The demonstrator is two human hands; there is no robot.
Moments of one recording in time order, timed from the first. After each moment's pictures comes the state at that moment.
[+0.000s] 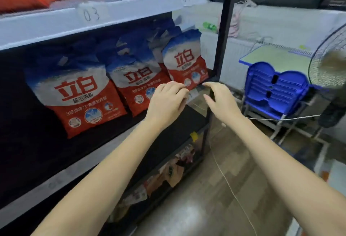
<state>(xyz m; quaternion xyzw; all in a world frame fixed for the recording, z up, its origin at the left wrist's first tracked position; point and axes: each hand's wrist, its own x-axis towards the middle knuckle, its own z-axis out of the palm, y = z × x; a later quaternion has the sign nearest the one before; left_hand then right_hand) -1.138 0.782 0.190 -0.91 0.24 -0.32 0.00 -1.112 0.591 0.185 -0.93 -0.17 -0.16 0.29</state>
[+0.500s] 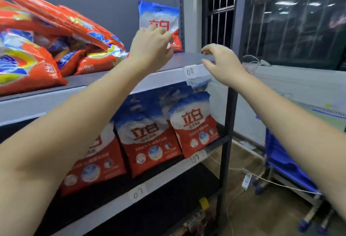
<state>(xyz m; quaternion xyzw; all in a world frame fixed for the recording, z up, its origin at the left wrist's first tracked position) -1.030 0.789 0.449 -0.88 0.07 -0.43 0.19 -0.976 0.593 0.404 -0.87 -0.29 -0.31 0.25</state>
